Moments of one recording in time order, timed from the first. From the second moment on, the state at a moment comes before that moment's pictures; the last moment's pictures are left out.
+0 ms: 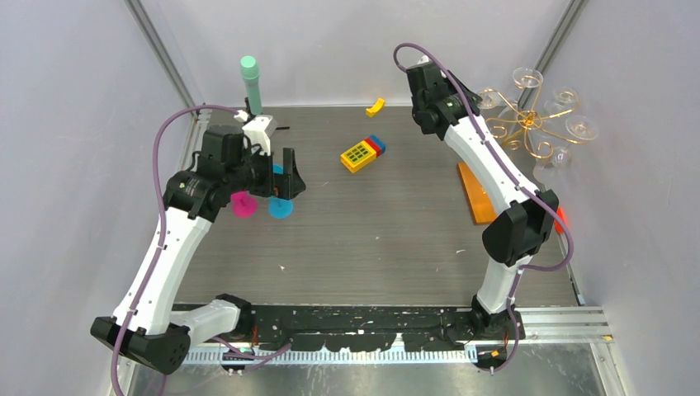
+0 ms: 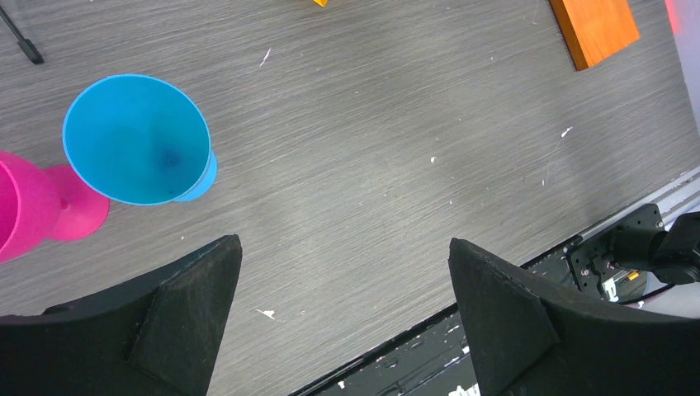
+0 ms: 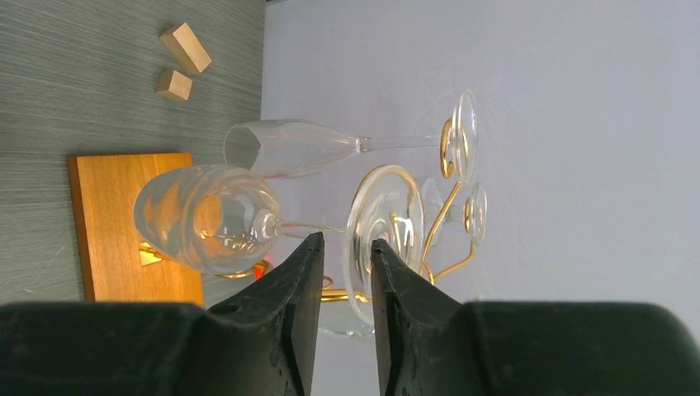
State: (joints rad) left arm -0.33 1.11 1.38 -0.92 0.24 -0.19; right arm 0.43 1.83 1.94 -0.77 1.03 -0.60
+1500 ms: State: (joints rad) left arm -0.33 1.11 1.38 -0.92 0.24 -0.19; right arm 0.41 1.85 1.94 -0.51 1.12 -0.78
